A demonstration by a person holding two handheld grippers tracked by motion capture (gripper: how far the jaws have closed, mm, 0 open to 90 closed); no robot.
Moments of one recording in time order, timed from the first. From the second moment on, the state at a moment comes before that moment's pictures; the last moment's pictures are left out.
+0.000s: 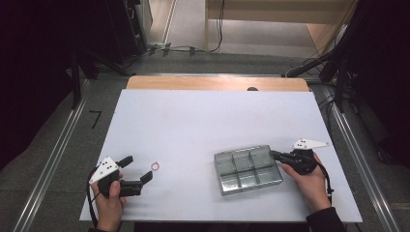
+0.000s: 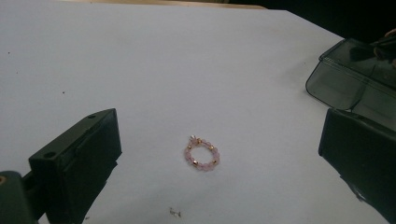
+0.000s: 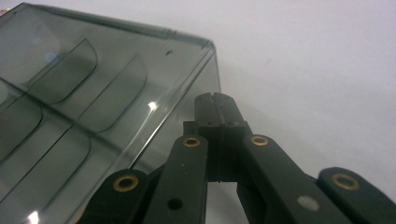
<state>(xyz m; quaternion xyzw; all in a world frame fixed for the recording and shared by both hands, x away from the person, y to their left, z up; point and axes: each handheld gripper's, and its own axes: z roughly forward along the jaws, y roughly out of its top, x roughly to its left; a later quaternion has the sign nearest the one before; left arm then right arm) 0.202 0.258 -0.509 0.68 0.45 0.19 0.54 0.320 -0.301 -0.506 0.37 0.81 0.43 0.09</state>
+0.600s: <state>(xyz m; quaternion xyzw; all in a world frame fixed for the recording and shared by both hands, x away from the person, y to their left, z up) 0.201 0.260 -0.508 0.68 0.45 0.19 0.54 0.266 -0.290 -0.508 0.40 0.80 0.43 0.13</state>
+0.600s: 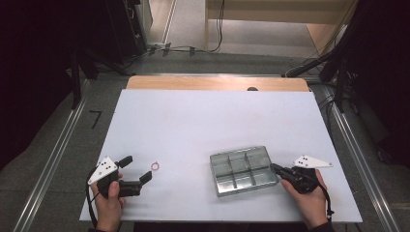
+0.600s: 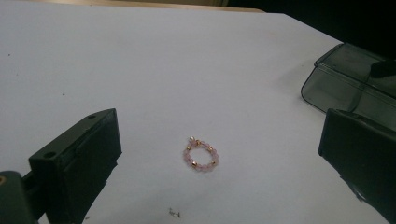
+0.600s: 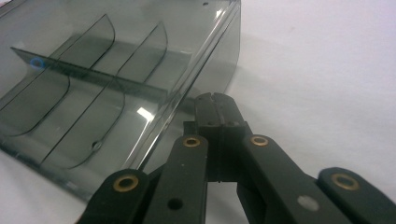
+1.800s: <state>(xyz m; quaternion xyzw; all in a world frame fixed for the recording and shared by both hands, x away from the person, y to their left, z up) 0.198 0.254 -0.506 0.69 0.44 0.21 0.53 0.230 -0.241 -0.509 0.33 0.83 0.43 0.11</state>
